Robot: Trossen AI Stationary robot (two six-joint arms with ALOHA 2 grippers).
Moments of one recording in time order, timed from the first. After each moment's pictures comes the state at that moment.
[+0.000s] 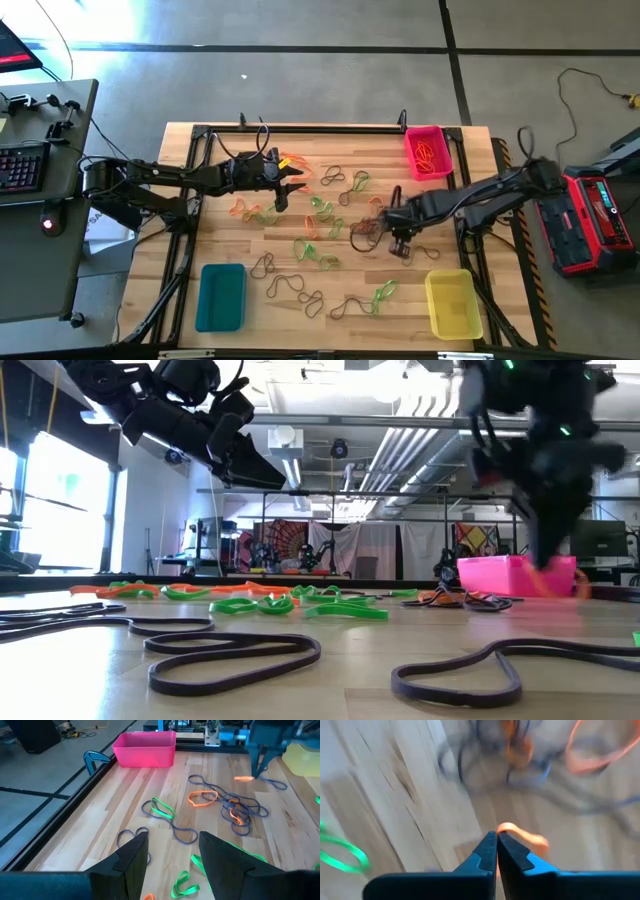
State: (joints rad) left arm 0.25 1.30 0.59 0.32 -0.01 0.08; right arm 0.14 1.37 0.79 -0.77 0.02 0.49
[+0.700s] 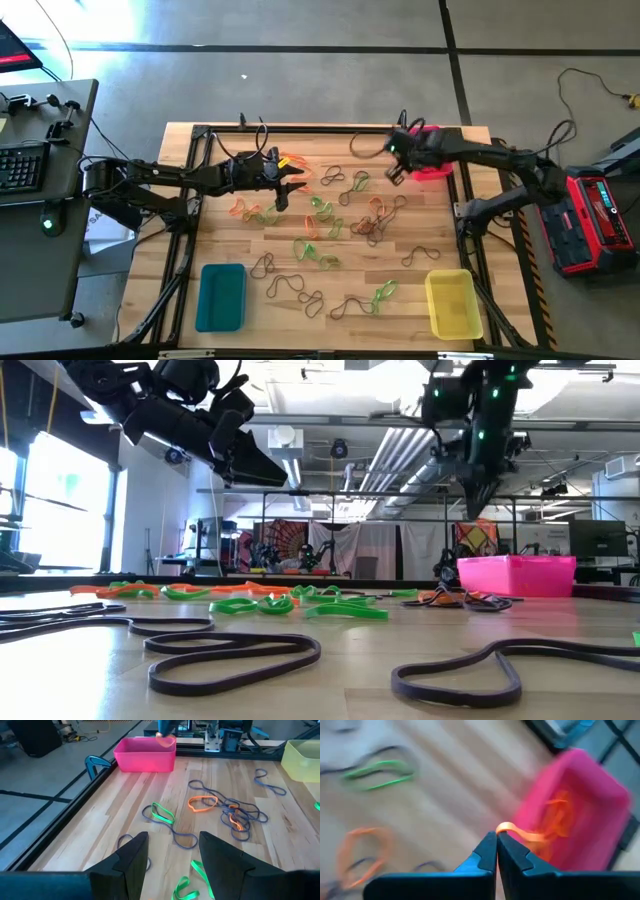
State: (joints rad) left arm 0.25 1.30 0.59 0.34 -0.01 0.07; right arm -0.48 1.36 1.06 -1.00 0.36 0.31
